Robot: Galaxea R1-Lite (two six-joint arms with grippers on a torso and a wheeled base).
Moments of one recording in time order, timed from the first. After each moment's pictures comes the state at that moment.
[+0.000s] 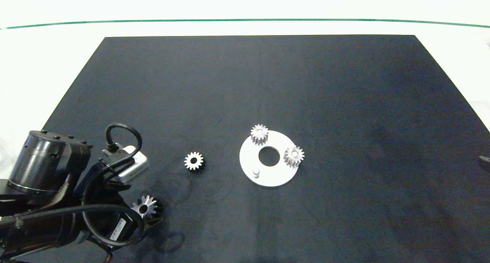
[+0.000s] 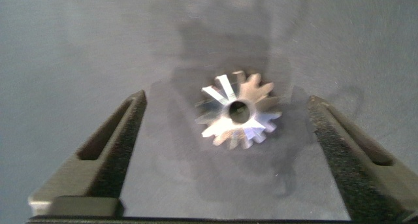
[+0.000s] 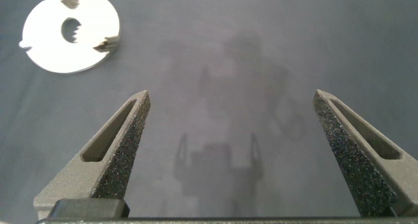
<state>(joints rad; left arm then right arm) -0.39 1.30 -0.67 0.10 0.09 0.31 0.18 0.87 -0.83 0.20 0.02 -0.17</state>
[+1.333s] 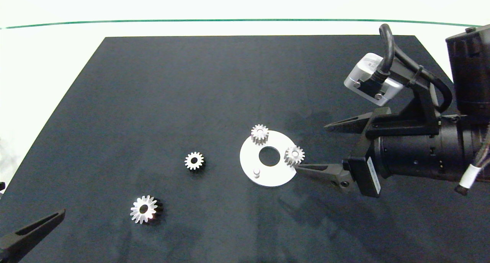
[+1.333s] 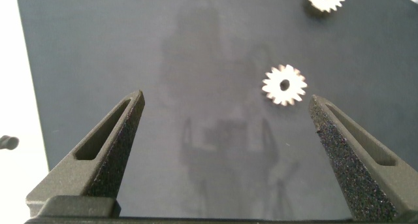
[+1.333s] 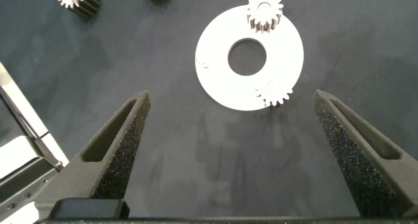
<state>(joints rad) -0.09 0.74 -0.66 0.27 -0.05 0.21 0.75 1.46 -1.18 0.20 0.00 -0.18</state>
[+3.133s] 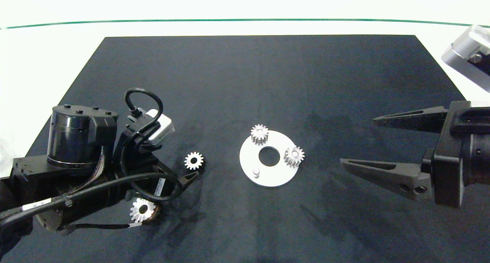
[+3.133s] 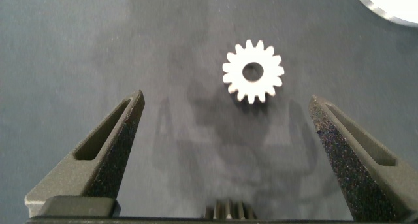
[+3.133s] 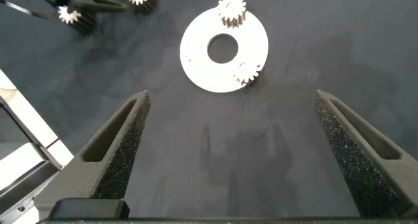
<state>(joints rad) -0.50 1.47 -0.72 -0.30 0.14 0.28 0.75 1.26 -1.12 0.25 -0.07 -0.13</state>
